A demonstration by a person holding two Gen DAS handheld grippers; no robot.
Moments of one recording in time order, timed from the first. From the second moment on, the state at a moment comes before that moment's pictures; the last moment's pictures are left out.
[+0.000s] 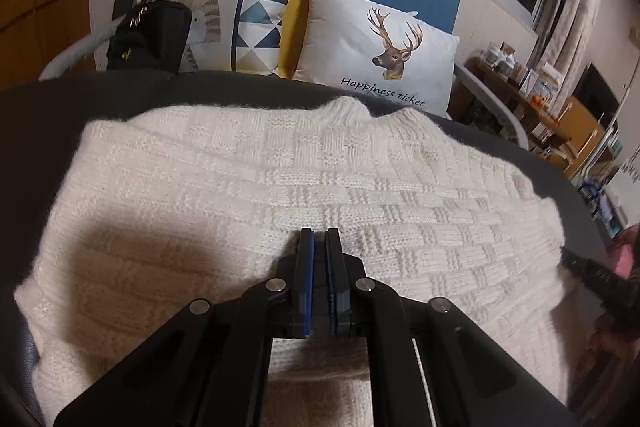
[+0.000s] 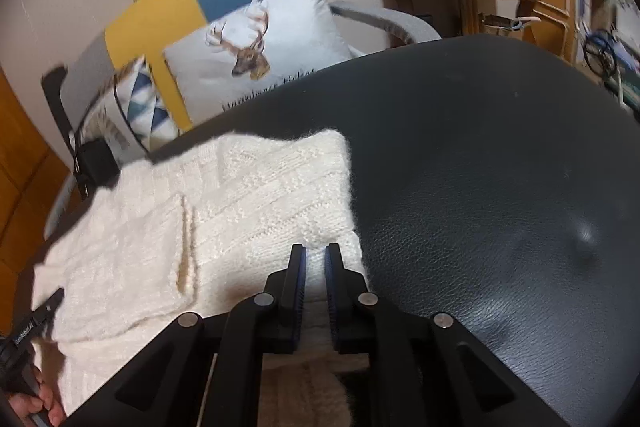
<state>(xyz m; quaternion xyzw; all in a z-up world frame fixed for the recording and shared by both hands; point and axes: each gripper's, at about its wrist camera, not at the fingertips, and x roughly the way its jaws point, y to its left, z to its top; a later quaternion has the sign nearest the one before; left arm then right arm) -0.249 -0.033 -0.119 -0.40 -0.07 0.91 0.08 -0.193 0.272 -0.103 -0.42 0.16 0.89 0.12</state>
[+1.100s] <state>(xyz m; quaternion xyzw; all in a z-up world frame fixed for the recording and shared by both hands) -0.252 -0.042 -0.127 -0.39 -0.11 0.91 0.10 -0.360 0.163 -0.128 -0.41 0.12 0.90 -0.03</state>
